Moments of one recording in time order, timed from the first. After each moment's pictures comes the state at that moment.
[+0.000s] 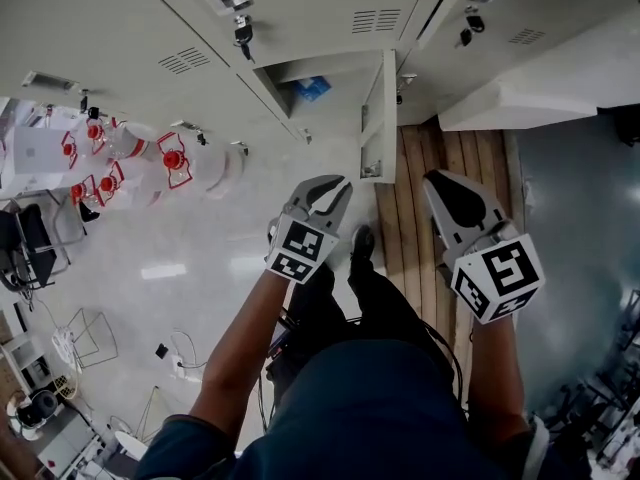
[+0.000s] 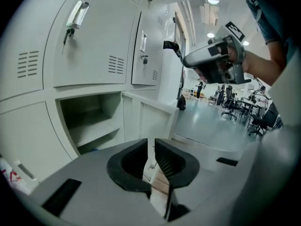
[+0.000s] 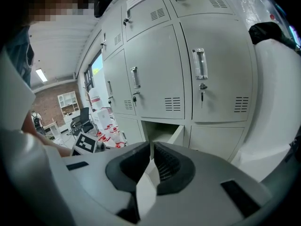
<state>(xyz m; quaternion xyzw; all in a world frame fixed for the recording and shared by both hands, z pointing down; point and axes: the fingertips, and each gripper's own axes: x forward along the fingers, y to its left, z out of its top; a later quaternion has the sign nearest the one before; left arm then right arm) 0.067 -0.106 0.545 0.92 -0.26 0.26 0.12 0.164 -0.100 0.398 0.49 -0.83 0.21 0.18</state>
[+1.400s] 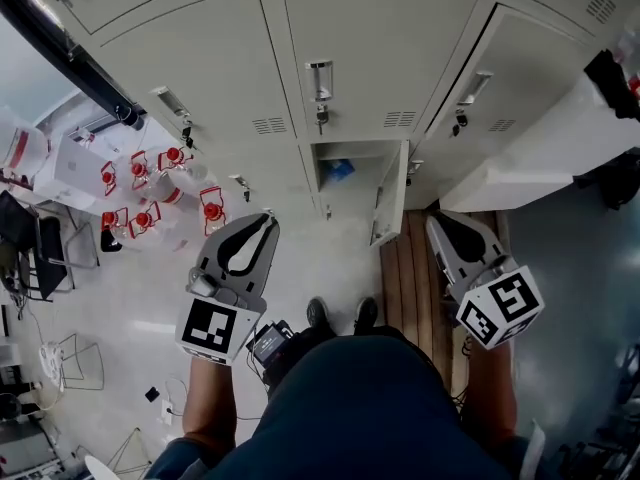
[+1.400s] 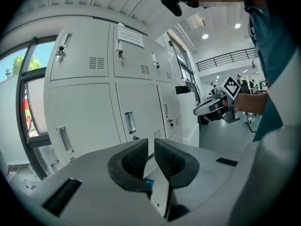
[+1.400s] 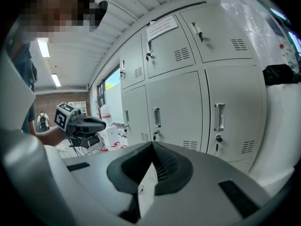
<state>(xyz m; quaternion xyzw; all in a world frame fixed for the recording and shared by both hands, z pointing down) -0.105 -0.083 0.207 0.90 -0.40 0.15 -0.03 0.104 -0.070 0.226 0.47 -0.87 0.12 0.10</state>
